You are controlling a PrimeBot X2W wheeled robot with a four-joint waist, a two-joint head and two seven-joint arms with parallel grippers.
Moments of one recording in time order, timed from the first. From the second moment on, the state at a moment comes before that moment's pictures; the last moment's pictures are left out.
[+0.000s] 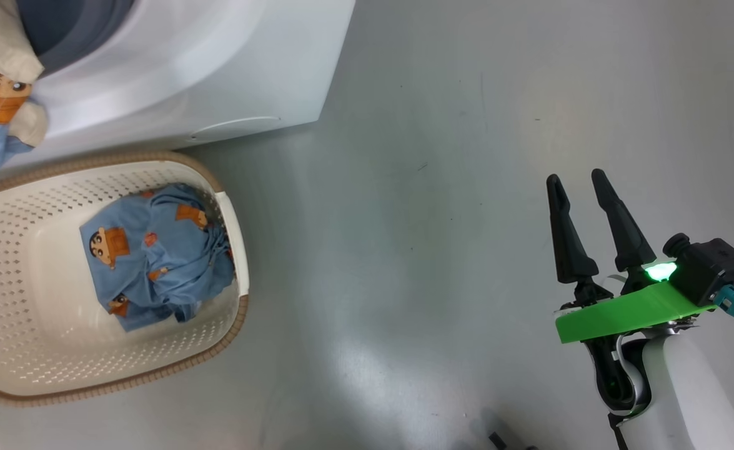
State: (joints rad) left arm -1.27 0.34 0.03 0.86 -0.30 -0.12 -0.26; right arm -0.33 -0.06 0.05 0.15 0.39 0.13 -0.25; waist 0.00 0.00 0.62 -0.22
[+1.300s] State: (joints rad) left arm -0.60 0.11 0.15 0.46 -0.26 -0.13 -0.26; right arm -0.33 -0.12 0.03 0.16 0.38 0.13 -0.25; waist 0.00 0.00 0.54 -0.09
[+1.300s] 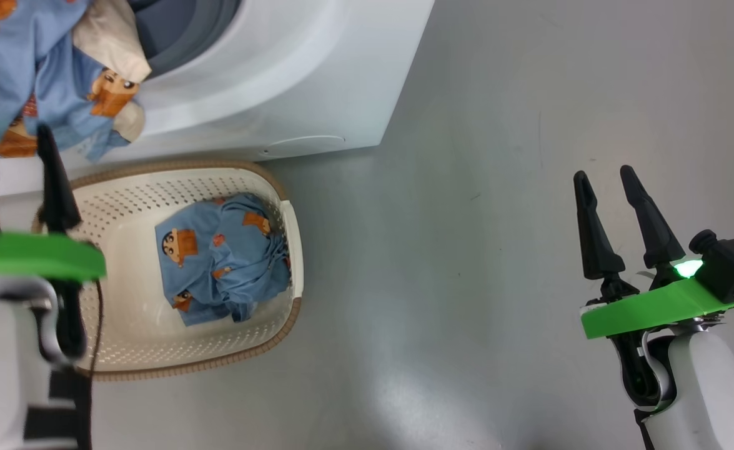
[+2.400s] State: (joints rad) left arm -0.27 0.05 0.14 0.20 -0.26 -0.13 -0.26; right arm -0.31 -0.13 0.02 0.16 0.38 0.13 -0.25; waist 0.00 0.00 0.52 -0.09
